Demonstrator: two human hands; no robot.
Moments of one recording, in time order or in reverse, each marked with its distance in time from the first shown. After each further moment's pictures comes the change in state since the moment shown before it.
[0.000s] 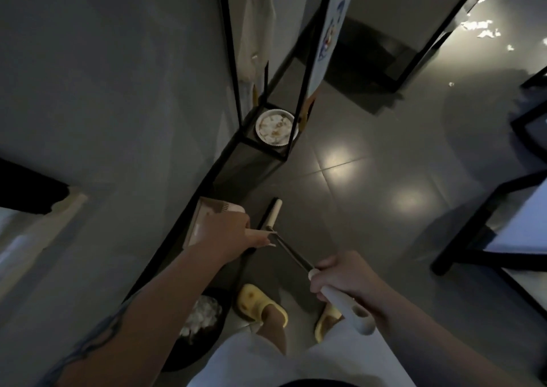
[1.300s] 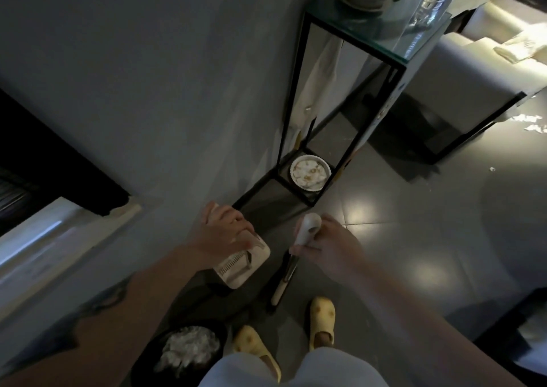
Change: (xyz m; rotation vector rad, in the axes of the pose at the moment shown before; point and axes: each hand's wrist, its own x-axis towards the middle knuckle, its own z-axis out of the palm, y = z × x) left_hand 0.036 -0.110 -0.033 0.071 0.338 0.271; right_hand 0.018 -0.151 -0.010 -0.553 0.290 -0.765
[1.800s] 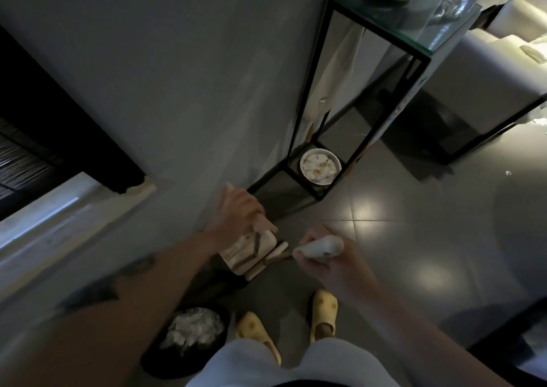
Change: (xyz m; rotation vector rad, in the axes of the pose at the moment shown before) left_hand 0.002 -0.008 0.021 -0.030 0.307 0.074; right_hand -0.029 0.002 0.034 0.283 0.138 -0.332
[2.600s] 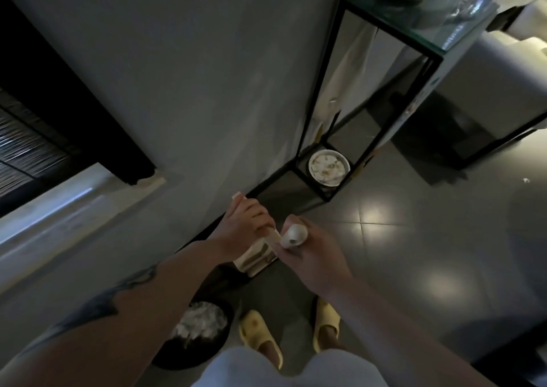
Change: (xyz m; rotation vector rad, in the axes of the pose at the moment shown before) left_hand -0.023 0.024 0.004 0.046 0.015 0.042; right_hand 0.015 -0.012 0.032 -0.112 -0.022 -0.037
